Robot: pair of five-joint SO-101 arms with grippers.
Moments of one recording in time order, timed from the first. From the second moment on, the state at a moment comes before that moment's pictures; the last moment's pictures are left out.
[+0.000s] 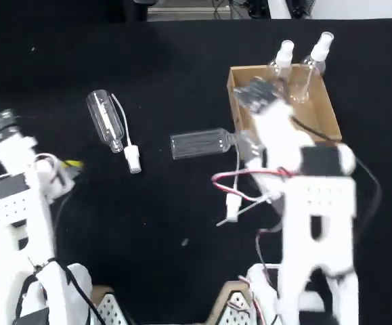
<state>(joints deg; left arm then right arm) -23.1 -39.1 53.3 56.7 4.9 7.7 -39.0 29.2 87.3 33.2</state>
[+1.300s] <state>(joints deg) 37.9 4.2 22.7 44.6 21.1 59.2 -31.7 47.4 63.5 41.5</state>
